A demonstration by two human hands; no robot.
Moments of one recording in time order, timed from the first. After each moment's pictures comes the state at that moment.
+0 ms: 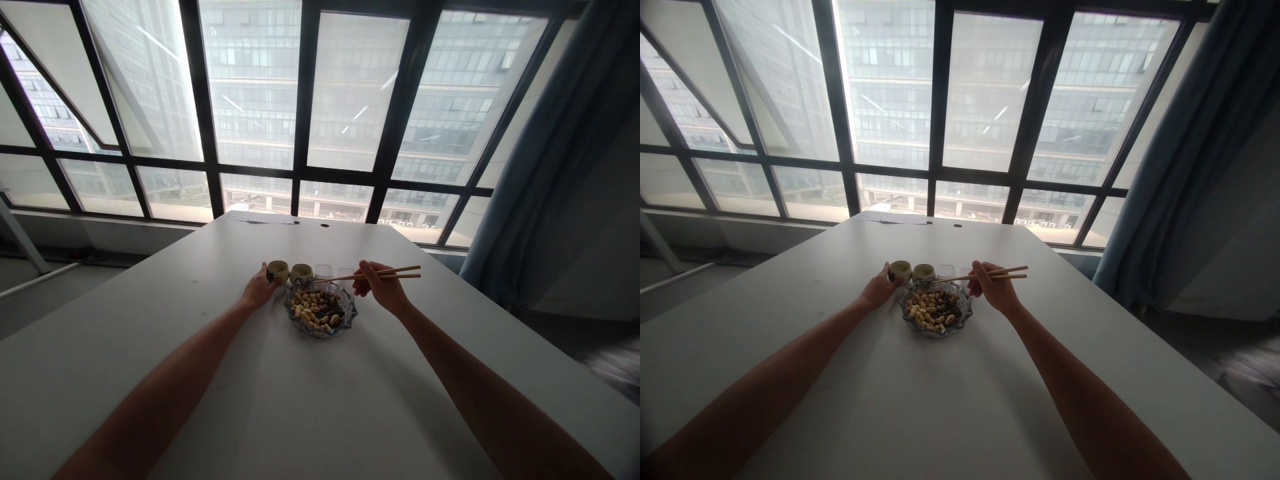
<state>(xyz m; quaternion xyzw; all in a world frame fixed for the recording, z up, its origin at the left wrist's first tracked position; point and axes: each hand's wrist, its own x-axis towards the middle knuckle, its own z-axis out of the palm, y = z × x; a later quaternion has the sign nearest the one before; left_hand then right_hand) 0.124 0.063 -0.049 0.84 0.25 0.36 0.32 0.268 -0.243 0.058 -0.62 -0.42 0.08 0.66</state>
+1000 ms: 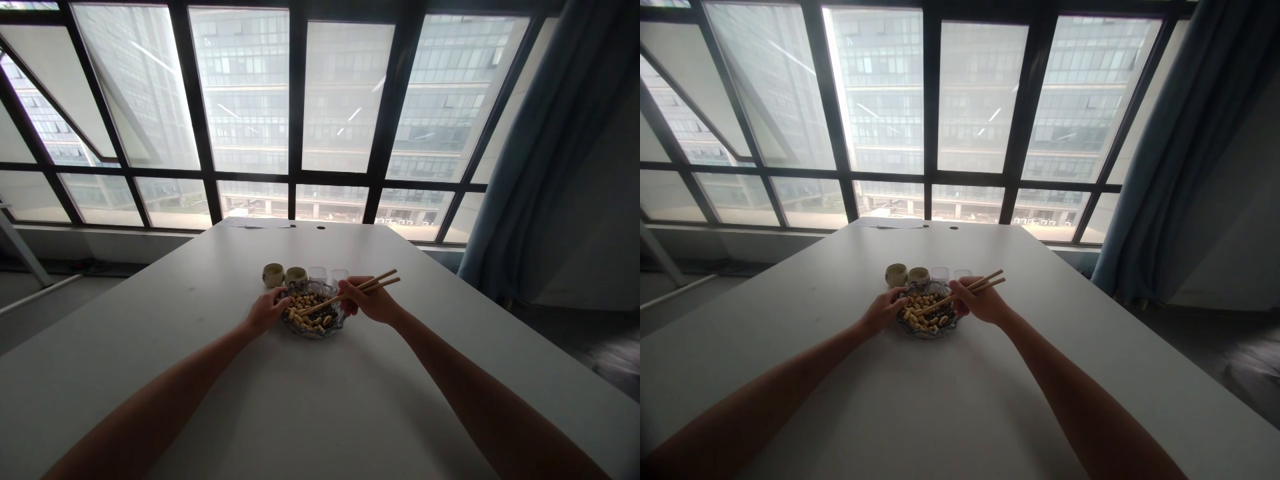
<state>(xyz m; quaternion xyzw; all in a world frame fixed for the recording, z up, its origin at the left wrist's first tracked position) 0.097 -0.019 -0.027 0.86 0.18 0.29 0.38 0.244 -0.260 0.065 -0.64 -0.48 0.21 0.56</state>
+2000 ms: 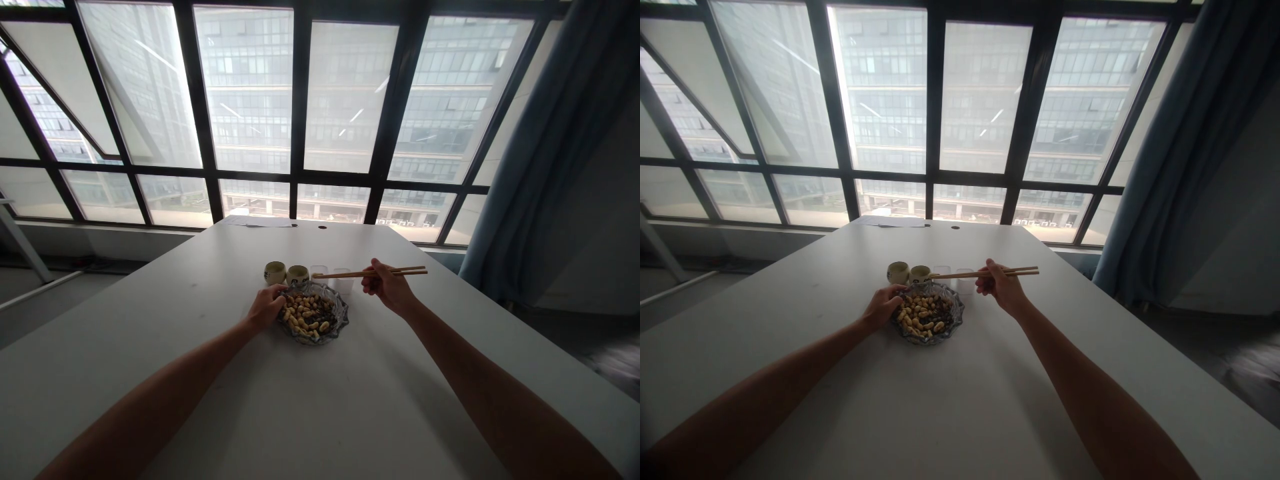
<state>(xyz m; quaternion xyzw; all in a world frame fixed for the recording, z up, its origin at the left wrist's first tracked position) 0.093 -0.021 -0.019 0.85 0.19 0.29 0.40 0.296 -0.264 0.052 -0.55 -0.31 0.21 0.75</state>
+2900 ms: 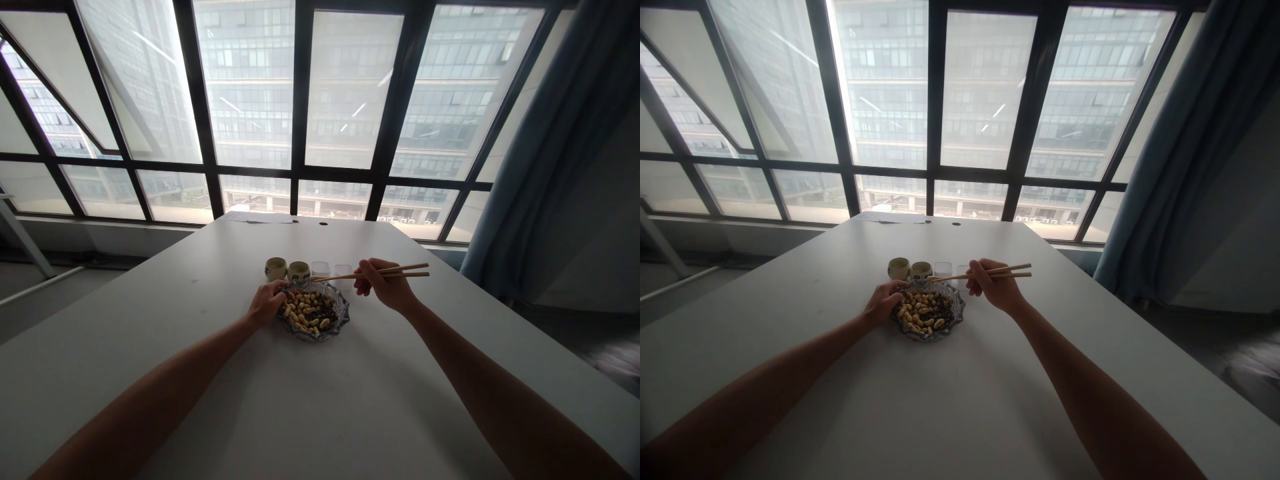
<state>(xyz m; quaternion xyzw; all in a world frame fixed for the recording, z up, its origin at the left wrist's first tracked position) 0.089 -0.023 -0.016 0.86 0.19 0.29 0.37 0.256 -0.270 0.074 -0.62 -0.47 0.07 0.62</state>
